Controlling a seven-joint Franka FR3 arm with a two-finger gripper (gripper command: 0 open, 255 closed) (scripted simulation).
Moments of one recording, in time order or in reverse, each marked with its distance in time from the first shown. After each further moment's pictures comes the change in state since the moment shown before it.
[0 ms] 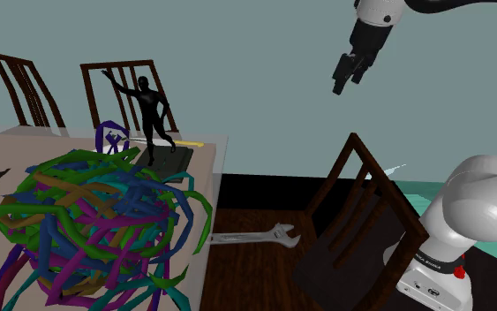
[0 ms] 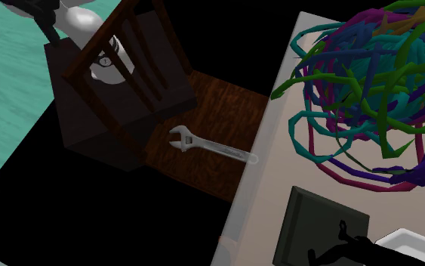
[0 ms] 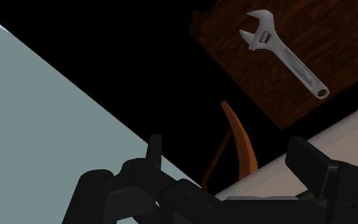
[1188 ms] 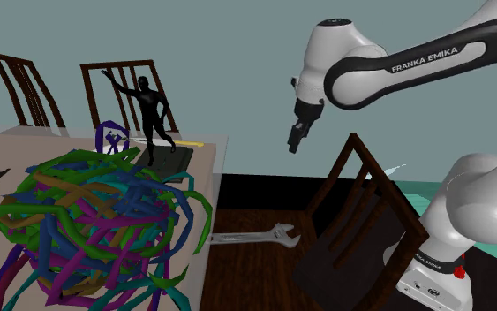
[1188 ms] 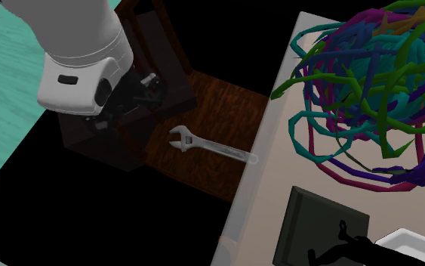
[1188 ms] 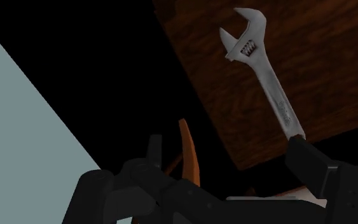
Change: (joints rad) arm 0.114 0.304 0.044 -0.228 0.037 0.468 -0.111
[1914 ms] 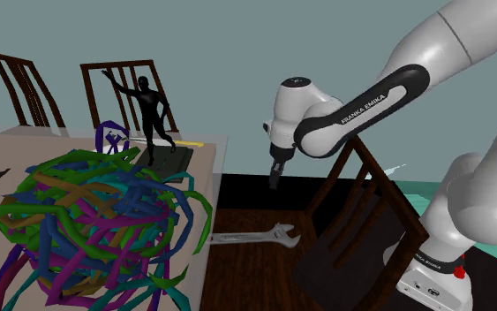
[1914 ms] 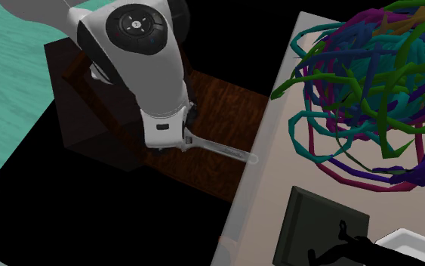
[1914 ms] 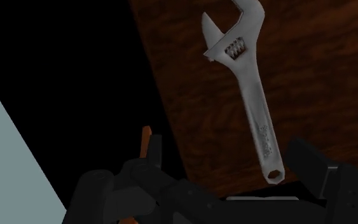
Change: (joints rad) arm 0.057 0.333 0.050 -0.020 -0.016 0.308 -0.063
